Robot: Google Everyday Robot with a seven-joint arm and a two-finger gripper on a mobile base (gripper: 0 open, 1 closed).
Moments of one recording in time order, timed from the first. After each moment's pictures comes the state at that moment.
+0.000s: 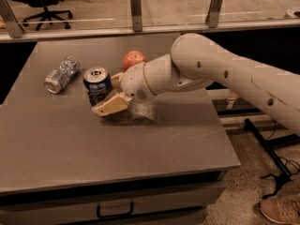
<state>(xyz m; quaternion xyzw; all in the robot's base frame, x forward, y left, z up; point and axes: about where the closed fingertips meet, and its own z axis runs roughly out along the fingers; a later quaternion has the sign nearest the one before) 0.536 0.117 0.852 -0.60 0.61 0.32 0.40</state>
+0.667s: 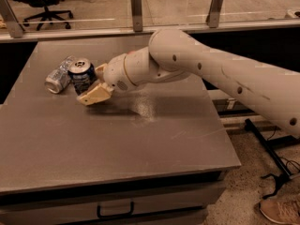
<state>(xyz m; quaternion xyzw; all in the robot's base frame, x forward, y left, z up) 0.575 0.165 0.858 -0.60 0.60 0.30 0.43</state>
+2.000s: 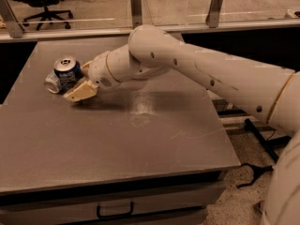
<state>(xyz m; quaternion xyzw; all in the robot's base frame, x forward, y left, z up) 0.594 0.210 0.850 -0.62 0.59 0.29 0.42</state>
